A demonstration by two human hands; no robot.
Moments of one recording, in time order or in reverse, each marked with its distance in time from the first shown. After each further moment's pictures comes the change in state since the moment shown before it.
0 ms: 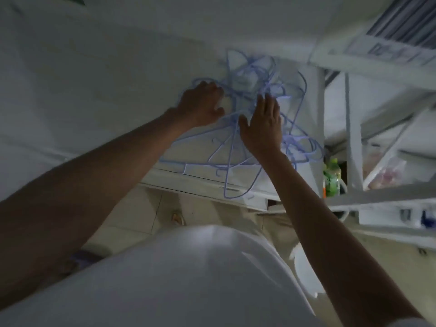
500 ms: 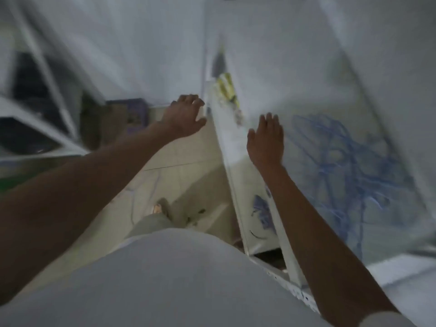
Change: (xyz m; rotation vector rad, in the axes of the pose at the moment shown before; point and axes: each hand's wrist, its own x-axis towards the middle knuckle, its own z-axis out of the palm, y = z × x) left_hand -0.367 0.047 0.064 -0.184 0.265 -1.223; right_hand -0.115 -0.099 0.046 -0.178 -0.339 -1.125
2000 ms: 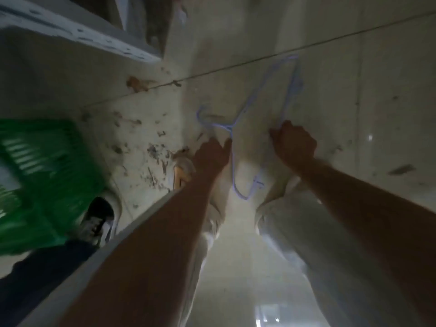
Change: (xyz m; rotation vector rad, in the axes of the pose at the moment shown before) left_hand -0.090 -0.628 0.747 0.111 -0.665 -0.618; right_hand -0.032 -0.370 0.925 0.022 -0.810 0.236
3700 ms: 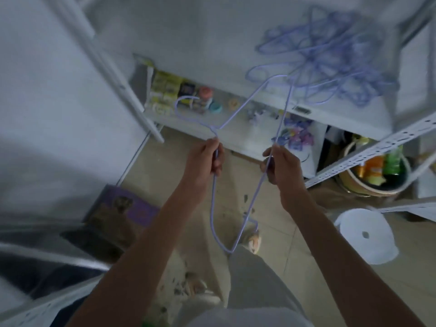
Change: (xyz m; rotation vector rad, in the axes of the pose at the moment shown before) left_hand -0.696 0.218 -0.582 -0.980 -0.437 1.044; right_hand -0.676 0.206 -0.542 1.949 1.009 0.195
